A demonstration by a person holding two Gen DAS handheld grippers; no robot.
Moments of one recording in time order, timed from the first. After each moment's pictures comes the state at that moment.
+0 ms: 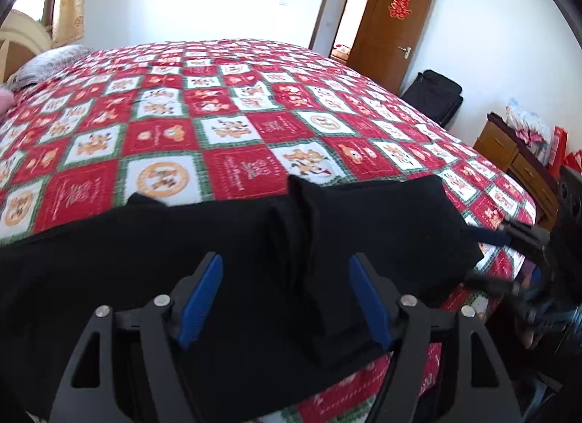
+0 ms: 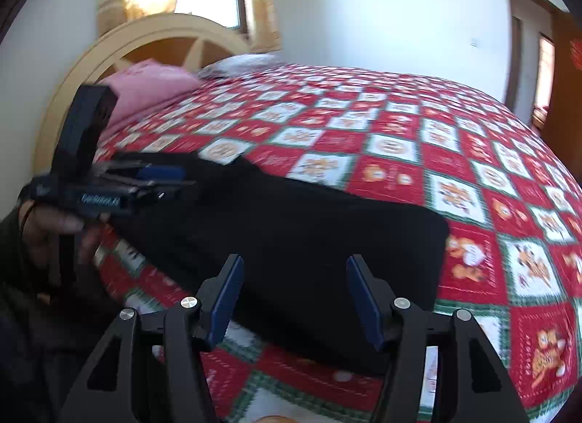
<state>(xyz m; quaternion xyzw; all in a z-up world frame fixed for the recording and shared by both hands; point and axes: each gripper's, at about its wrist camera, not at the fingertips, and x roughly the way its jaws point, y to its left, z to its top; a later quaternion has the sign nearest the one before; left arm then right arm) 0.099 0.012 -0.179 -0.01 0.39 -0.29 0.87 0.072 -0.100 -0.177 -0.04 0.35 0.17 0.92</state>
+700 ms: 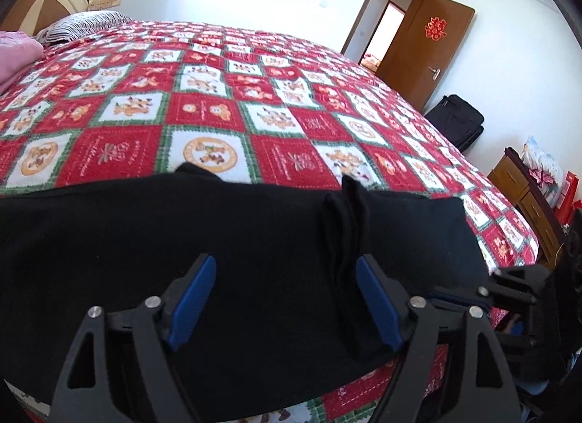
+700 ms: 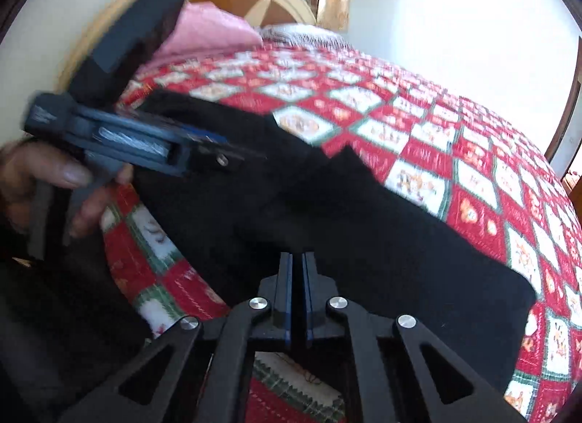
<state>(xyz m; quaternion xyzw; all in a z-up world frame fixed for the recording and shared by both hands) 0.109 0.040 -0.188 -0.07 0.41 -0.25 0.87 0.093 -0.010 -0.197 -0.15 0.36 0.23 0.89</state>
